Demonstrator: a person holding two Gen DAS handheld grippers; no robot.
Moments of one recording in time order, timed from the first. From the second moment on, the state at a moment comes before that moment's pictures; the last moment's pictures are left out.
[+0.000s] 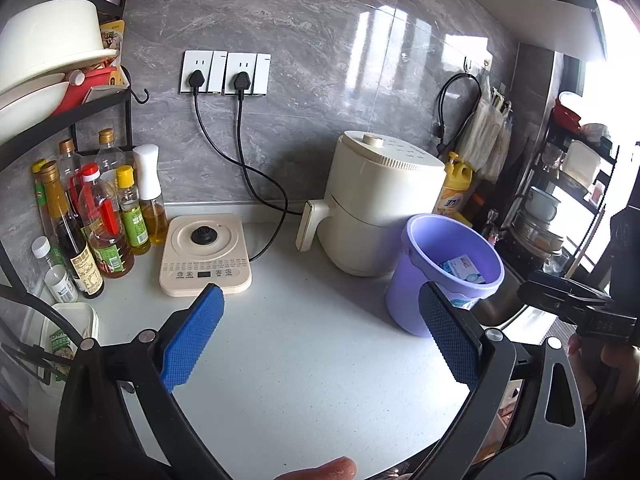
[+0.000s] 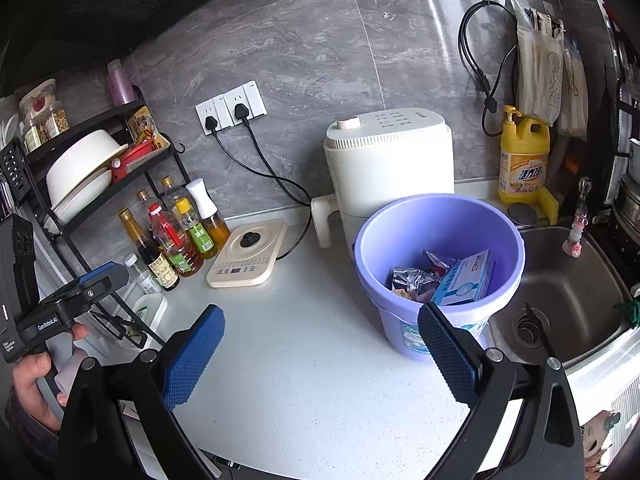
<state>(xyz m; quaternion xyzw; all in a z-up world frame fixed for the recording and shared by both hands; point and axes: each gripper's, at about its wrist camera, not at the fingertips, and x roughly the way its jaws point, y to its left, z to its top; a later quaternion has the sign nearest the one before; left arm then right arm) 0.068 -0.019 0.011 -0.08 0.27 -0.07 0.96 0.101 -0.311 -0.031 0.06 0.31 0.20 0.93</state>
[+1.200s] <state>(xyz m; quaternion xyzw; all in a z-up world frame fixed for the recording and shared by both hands) 0.075 0.007 0.009 -0.09 0.27 -0.07 0.96 0.108 -0.301 -0.036 0.06 0.30 0.18 0.93</state>
